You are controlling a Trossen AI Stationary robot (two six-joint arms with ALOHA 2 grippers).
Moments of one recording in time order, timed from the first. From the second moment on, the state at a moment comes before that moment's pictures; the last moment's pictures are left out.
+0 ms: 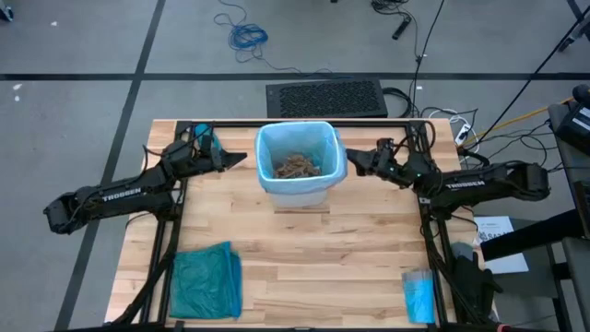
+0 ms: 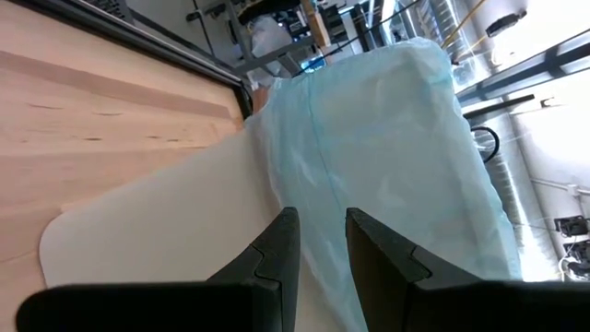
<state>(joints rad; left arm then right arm) 0.56 0.69 0.27 0.37 0.28 -1.16 -0.24 1.04 0.29 1.03 0.08 1.31</state>
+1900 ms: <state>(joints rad) 0.54 0.79 0.08 0.85 0.20 -1.53 -0.24 1.04 0.67 0.73 0.00 1.08</state>
